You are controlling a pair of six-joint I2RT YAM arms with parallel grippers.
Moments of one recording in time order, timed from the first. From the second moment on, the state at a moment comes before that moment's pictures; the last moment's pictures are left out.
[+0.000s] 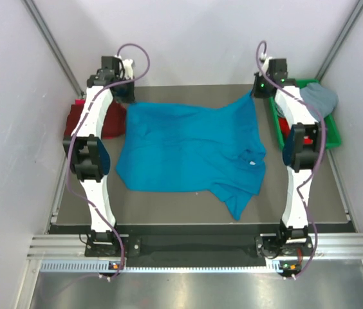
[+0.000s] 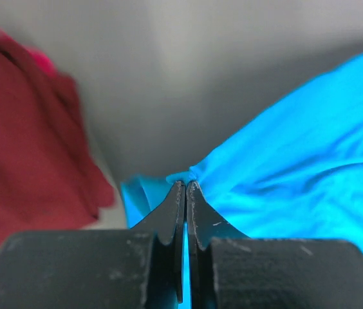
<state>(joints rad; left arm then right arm) -0.05 2.12 2.13 -0.88 0.21 0.01 0.05 2.30 2.11 -0.54 -0.20 0.11</state>
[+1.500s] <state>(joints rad) -0.05 0.77 1.86 -0.80 0.22 0.30 0.03 0.67 2.16 -0.92 -0.06 -0.22</state>
